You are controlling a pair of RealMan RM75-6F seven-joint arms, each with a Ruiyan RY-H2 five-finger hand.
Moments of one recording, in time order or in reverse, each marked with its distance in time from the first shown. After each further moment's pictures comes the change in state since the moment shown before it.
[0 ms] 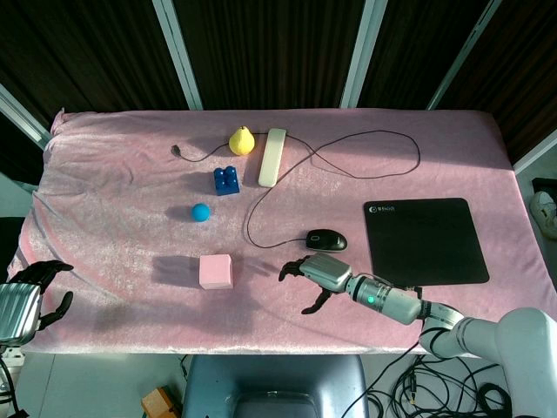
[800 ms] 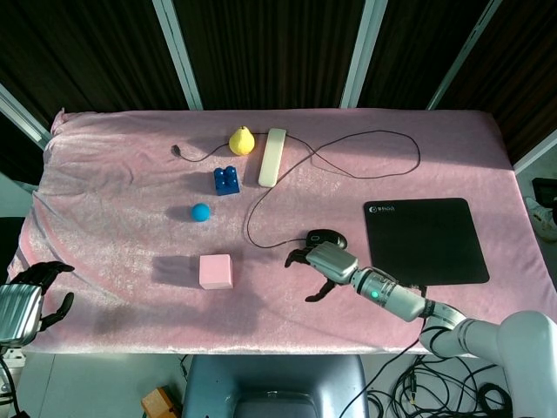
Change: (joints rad) left arm 0.003 0.003 0.003 -0.013 0.002 0.001 0.017; right arm -0.031 -0.015 0.031 0.041 0.078 0.024 -0.113
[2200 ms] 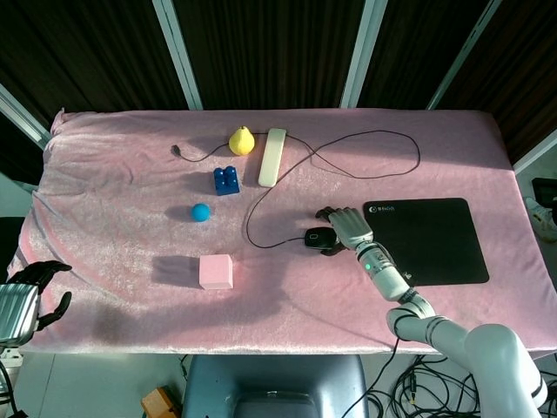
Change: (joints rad) left arm 0.002 0.007 -0.004 -0.001 -0.006 0.001 -0.019; right arm -0.039 -0.242 0.252 0.316 0.422 -0.228 -0.501
